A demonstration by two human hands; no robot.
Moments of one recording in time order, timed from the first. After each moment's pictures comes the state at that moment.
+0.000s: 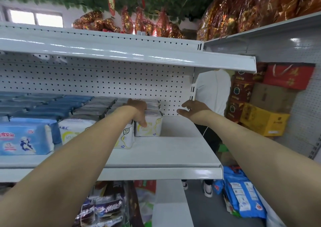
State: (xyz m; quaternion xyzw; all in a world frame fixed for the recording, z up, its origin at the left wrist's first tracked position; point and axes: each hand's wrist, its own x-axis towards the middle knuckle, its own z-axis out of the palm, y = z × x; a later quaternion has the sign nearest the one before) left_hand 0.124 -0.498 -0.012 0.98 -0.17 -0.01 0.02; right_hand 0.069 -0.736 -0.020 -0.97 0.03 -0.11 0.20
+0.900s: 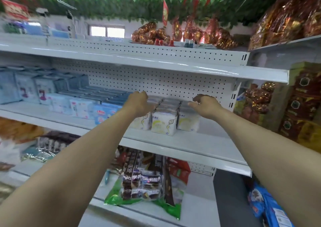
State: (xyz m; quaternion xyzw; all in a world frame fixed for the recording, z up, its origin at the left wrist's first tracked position) left_hand -0.005 -0.363 0.003 0.97 -0.01 0.17 0.20; right_hand 0.017 -0.627 0.017 -0.97 -0.09 -0.13 0.18
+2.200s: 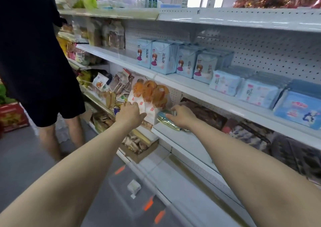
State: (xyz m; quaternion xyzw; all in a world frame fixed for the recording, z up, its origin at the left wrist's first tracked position) left_hand -0.234 0.230 -0.160 0.93 0.32 0.11 0.13; right_hand -0.102 0.060 -0.150 -0.92 -0.35 0.05 0.18
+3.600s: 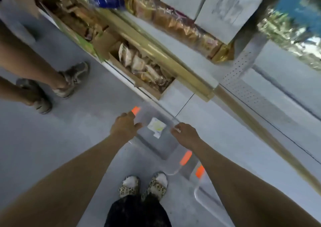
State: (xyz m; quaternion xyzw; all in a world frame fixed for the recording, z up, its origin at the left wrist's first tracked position) left_hand -0.090 0.586 -0.738 0.85 0.33 -0.25 0.31; right_hand 0.014 0.365 -0.729 -0.88 -0.09 0.44 0.14
